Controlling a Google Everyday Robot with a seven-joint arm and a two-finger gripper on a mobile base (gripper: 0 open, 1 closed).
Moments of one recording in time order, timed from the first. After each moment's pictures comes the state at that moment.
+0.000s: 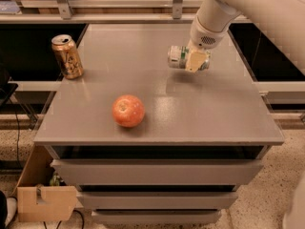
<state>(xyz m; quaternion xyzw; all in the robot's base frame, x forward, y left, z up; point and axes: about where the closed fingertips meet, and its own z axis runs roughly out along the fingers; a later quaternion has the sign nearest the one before) 0.669 -0.130 0.880 -0.64 0.74 -0.05 0.20</state>
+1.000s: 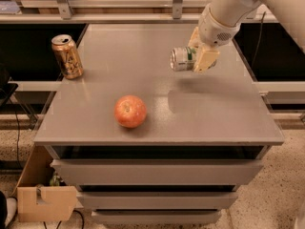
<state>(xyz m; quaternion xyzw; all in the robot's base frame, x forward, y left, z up) 0.642 -0.134 0.898 -0.74 0.64 -0.02 0.20</state>
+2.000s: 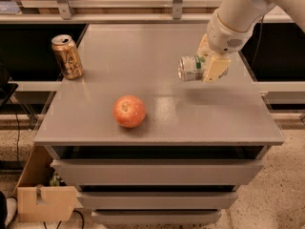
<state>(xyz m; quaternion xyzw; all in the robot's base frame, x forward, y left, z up) 0.594 -0.151 0.901 -0.73 0.66 -0.03 0.16</state>
